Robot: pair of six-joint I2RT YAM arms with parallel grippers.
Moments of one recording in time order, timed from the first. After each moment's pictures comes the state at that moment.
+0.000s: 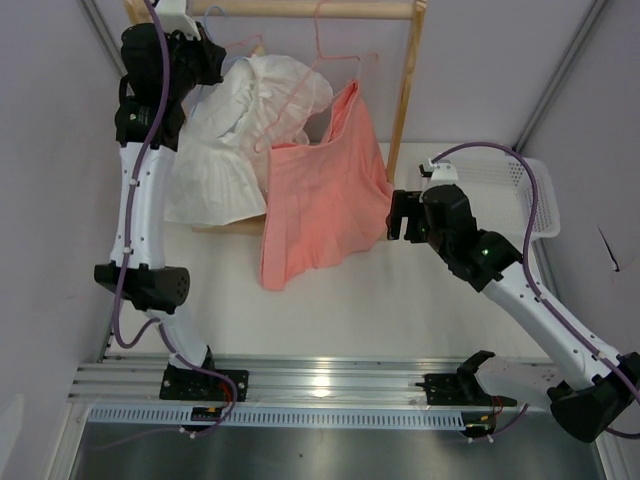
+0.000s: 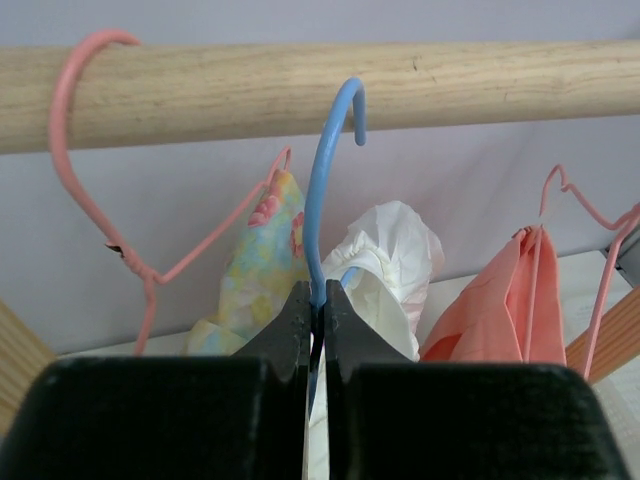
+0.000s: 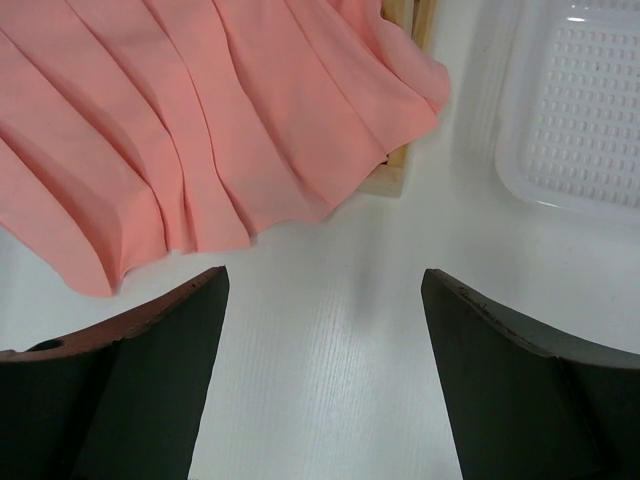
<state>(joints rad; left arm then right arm) -0.10 1.82 2.38 -0.55 0.18 -0.09 0.62 1.10 1.16 -0.56 0.30 0.36</state>
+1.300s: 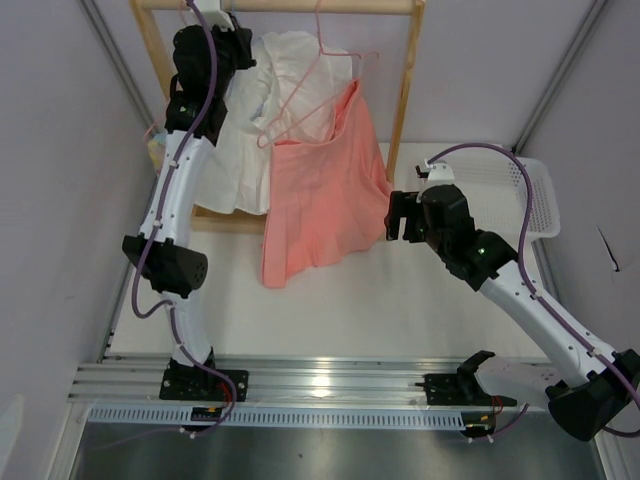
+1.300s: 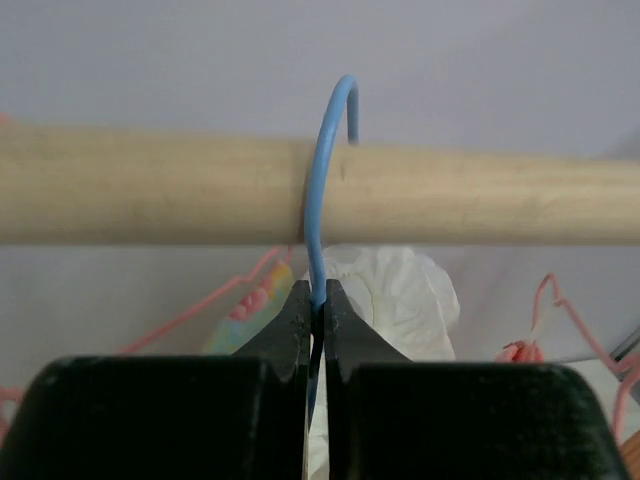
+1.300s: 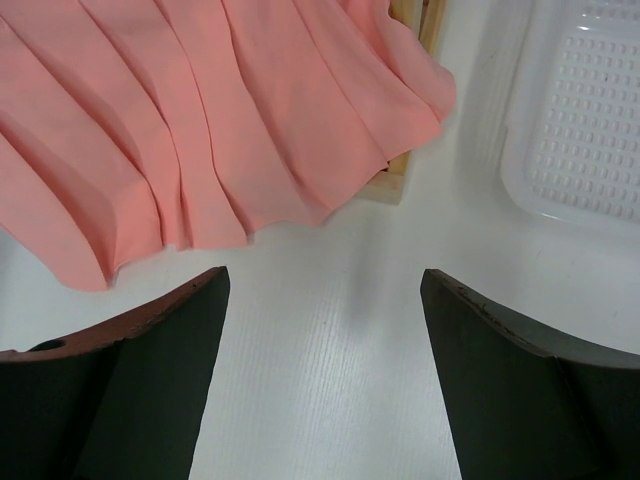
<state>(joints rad) -0.21 1.96 2.40 -0.23 -0.02 -0.16 0.60 1.11 1.13 -0.51 0.27 0.32</state>
